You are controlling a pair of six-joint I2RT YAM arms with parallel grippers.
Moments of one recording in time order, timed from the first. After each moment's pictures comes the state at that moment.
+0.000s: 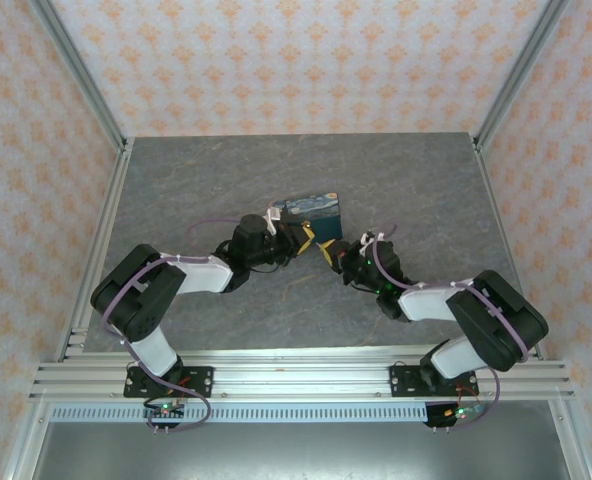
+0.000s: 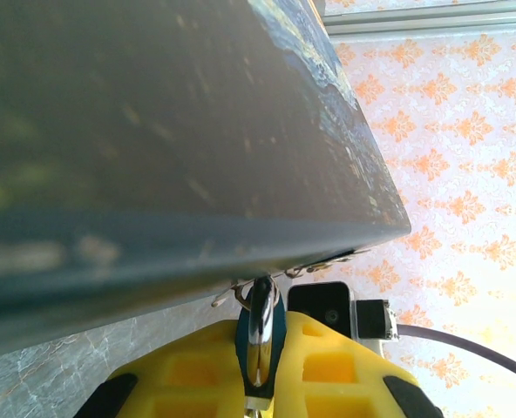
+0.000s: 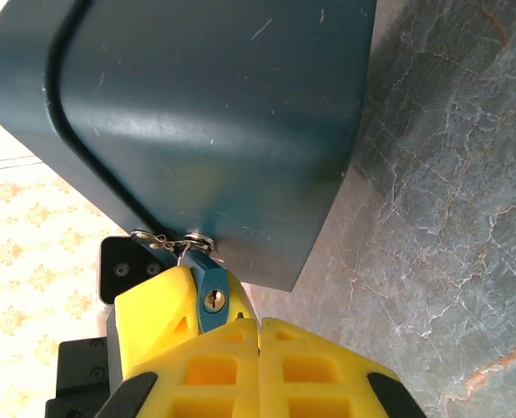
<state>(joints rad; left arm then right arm) -0.57 1.69 0.70 0.64 0.37 -1.38 0.60 1.45 0.36 0.80 -0.18 1.57</state>
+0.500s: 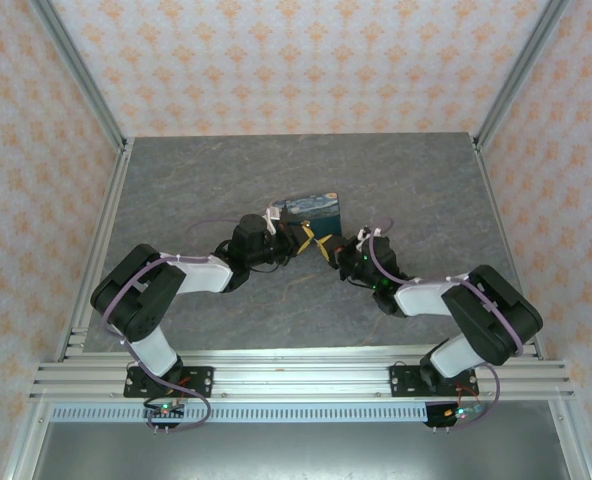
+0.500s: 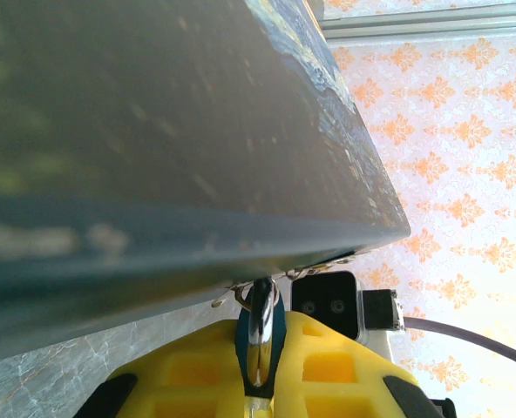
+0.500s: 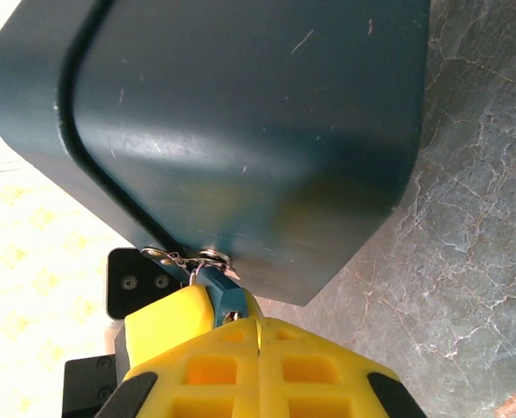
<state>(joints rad) -0.57 1.69 0.70 0.64 0.36 -1.38 0.61 1.50 0.41 0.80 -0.18 1.57</state>
